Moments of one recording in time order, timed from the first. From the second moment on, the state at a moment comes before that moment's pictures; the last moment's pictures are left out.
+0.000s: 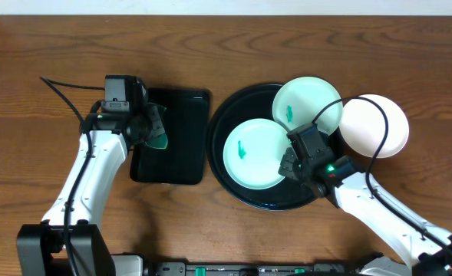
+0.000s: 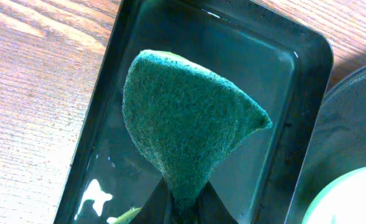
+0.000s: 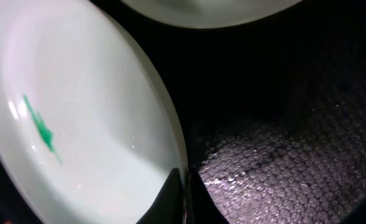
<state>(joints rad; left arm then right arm) -0.01 1.50 1.03 -0.64 0.13 -0.32 0.53 1.40 0.72 -0.46 0.04 0.85</state>
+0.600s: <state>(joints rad) -0.01 1.50 1.03 -0.64 0.13 -0.32 0.45 1.49 0.79 -0.63 0.06 0.63</state>
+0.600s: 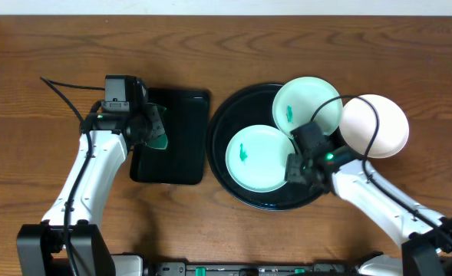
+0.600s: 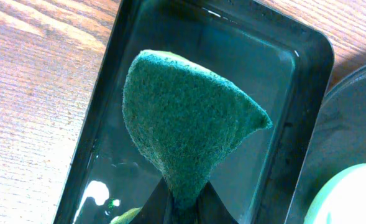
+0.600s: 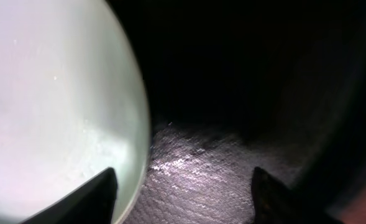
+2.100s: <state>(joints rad) -0.01 1.50 1.03 -0.64 0.13 -0.32 0.33 1.48 0.69 -0.37 -0.17 0.43</state>
